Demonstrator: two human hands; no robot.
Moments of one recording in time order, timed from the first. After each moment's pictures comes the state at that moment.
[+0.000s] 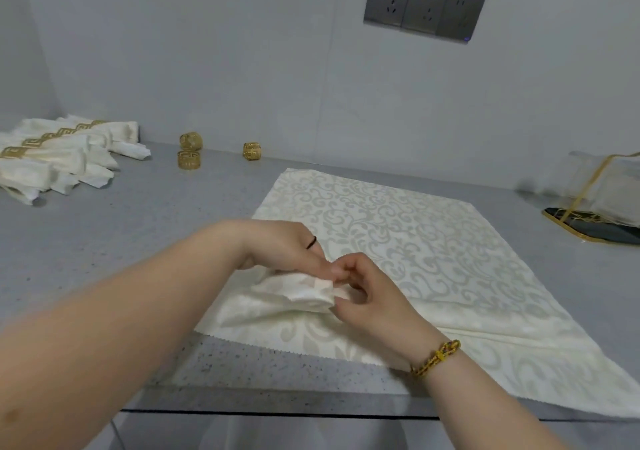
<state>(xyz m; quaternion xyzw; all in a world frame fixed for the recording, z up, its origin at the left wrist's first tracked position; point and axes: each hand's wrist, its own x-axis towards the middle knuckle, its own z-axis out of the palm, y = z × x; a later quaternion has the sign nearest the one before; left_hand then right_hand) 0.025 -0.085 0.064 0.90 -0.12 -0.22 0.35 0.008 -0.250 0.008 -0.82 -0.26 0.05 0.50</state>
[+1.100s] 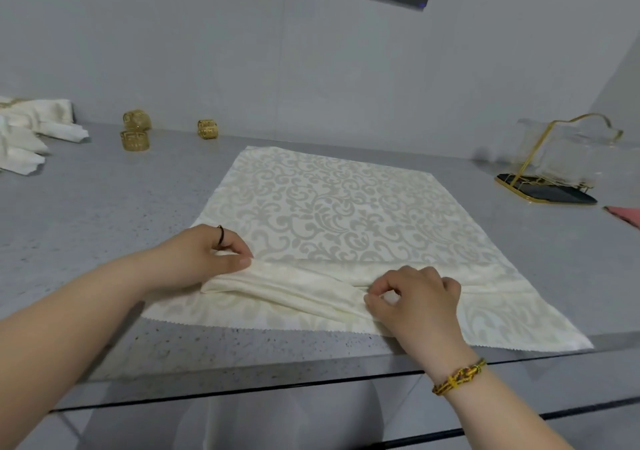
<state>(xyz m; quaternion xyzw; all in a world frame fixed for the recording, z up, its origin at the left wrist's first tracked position) 0.018 -0.047 0.004 0.92 -0.11 -0.05 0.38 -0.015 -0.319 -0.015 -0.97 -0.07 -0.17 0.16</state>
